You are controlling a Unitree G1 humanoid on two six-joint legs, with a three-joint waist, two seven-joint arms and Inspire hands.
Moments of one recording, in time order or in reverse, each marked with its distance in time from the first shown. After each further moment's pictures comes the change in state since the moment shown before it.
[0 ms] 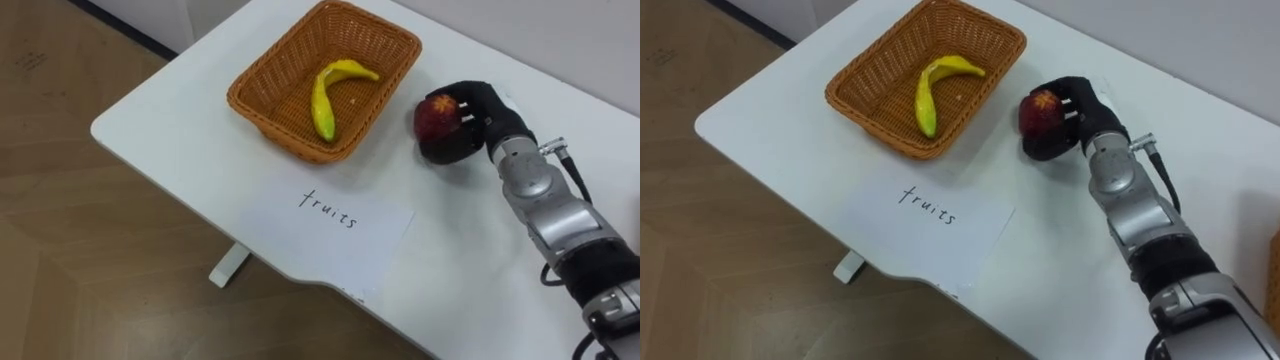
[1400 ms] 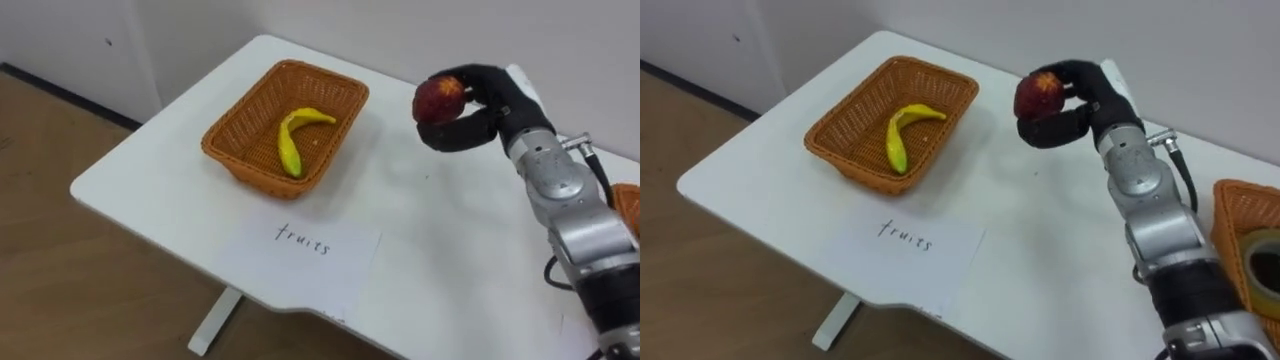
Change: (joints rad) left arm 0.093 -0.057 0.191 0.010 0.025 0.029 -0.015; right arm 0.144 -0.003 -0.205 -0.348 -0.062 0.069 0.109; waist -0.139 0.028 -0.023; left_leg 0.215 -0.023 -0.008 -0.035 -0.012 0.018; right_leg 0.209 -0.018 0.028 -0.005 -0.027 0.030
